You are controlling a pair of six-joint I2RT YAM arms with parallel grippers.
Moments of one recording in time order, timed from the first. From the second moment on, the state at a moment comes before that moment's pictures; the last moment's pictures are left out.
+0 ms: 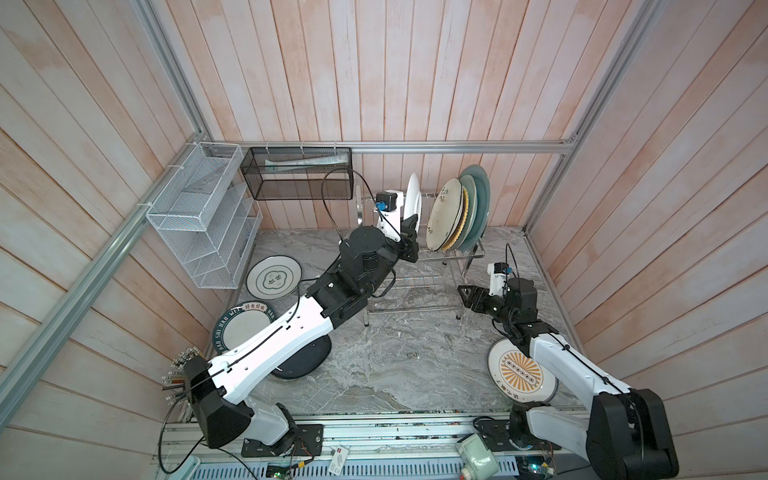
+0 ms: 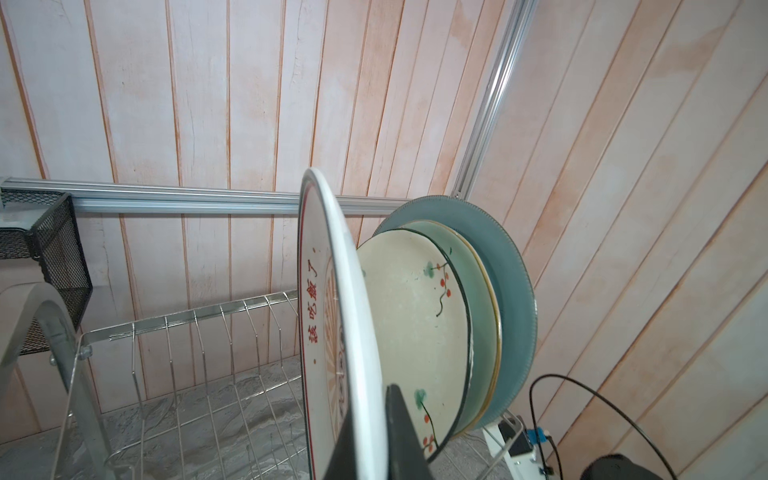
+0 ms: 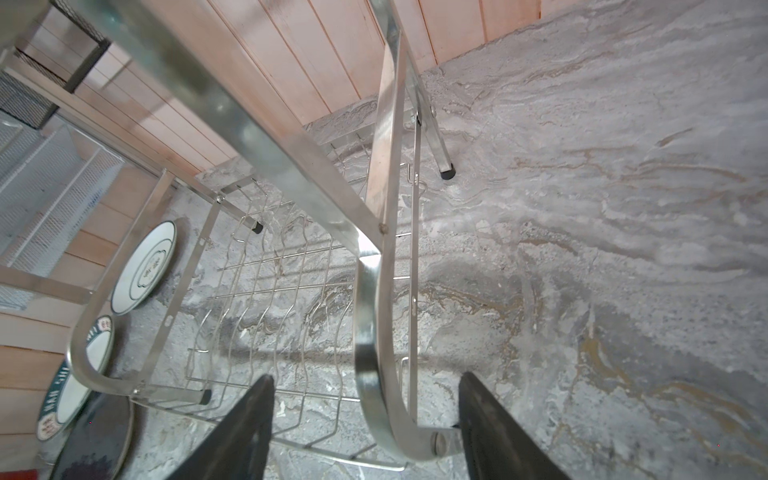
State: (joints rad) left arm -0.85 1.48 1.54 0.00 -0.28 -0.21; right arm 0.15 1.15 0.57 0.12 -0.32 0.43
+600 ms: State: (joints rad) left arm -0.87 1.77 1.78 -0.05 -0.45 -0.31; right arm 0.15 0.99 0.53 0.08 -0.35 0.44
